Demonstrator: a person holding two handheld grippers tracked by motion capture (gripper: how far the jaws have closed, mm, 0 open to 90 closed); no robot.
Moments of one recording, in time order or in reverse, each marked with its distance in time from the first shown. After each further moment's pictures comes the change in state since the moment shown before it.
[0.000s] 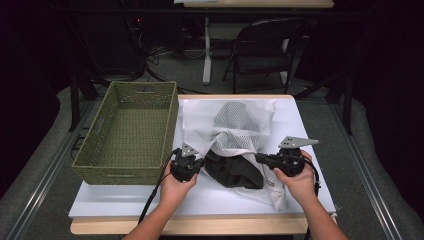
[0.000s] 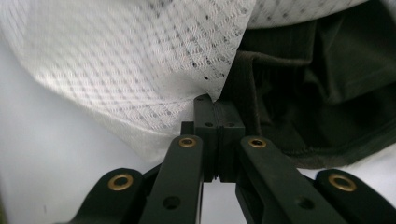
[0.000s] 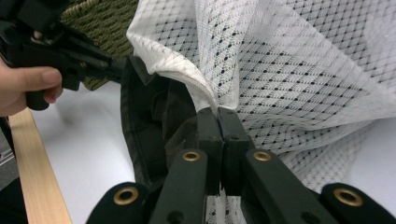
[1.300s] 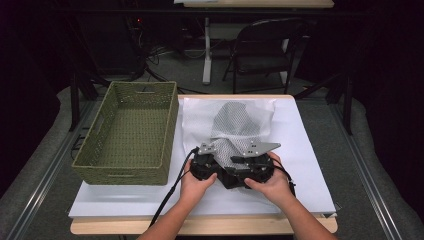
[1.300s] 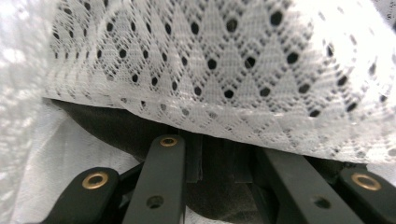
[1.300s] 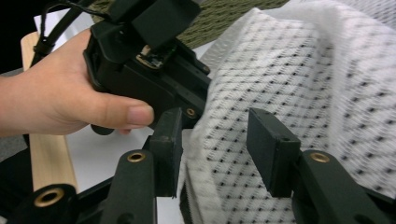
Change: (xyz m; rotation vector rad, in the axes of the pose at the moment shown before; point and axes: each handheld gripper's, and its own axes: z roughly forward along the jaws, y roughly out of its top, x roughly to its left) left arm -0.027 0.018 0.044 -0.076 -0.178 -0.026; right arm 0.058 0.017 0.052 0.076 0.078 -0.212
